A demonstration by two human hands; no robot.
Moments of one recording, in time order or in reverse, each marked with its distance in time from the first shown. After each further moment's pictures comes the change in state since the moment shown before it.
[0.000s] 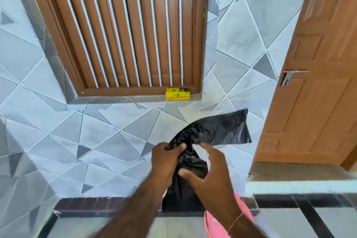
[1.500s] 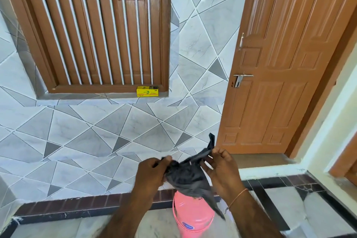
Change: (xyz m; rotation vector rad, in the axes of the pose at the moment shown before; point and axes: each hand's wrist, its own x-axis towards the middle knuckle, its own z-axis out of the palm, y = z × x) left_hand -0.155 -0.053 0.007 0.039 -0.167 0.055; right_hand -0.076 0.020 -0.138 0.910 0.208 0.529
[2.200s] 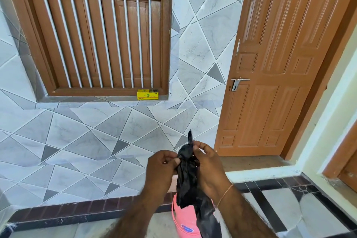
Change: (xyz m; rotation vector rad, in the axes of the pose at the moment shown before) left_hand -0.012 0.015 0.008 -0.049 -0.029 0.196; right_hand -0.035 0.009 0.049 -0.165 -0.134 -0.008
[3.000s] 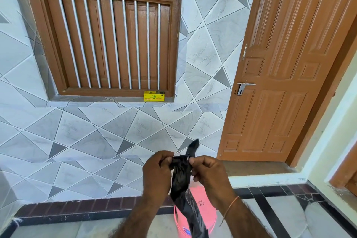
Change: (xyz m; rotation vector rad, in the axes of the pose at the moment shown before) left_hand -0.007 -0.003 -0.021 0.164 0.164 0.159; right_hand -0.017 0.011 -0.004 -0.294 -0.076 -0.191
